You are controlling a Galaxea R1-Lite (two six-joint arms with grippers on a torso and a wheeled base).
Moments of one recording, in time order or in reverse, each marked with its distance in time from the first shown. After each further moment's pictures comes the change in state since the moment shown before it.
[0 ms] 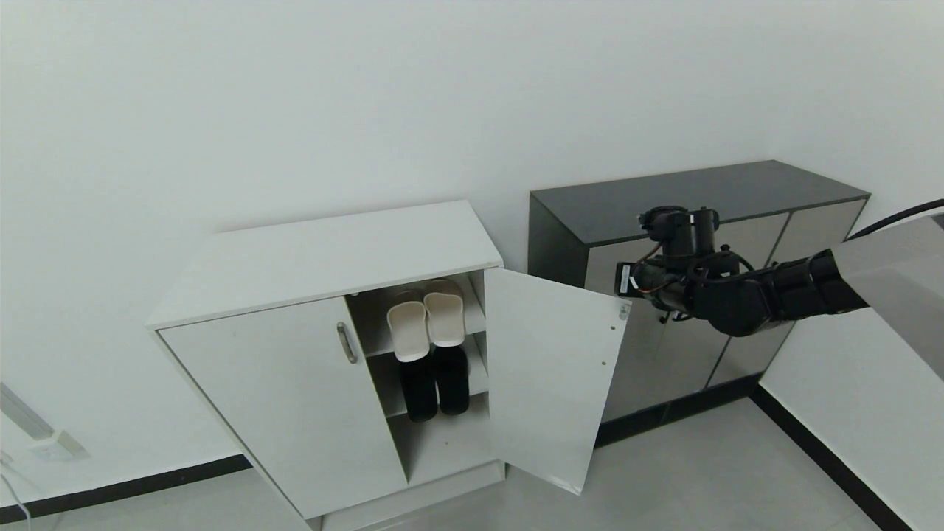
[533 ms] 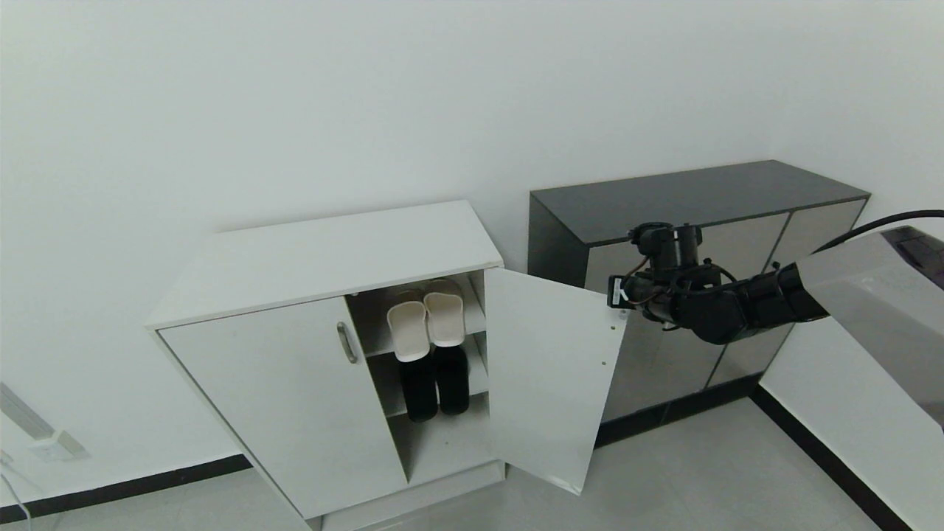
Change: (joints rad) left arm 0.000 0.000 0.000 0.000 0.000 0.000; right arm -0.004 0.075 -0.036 -0.001 0.000 0.000
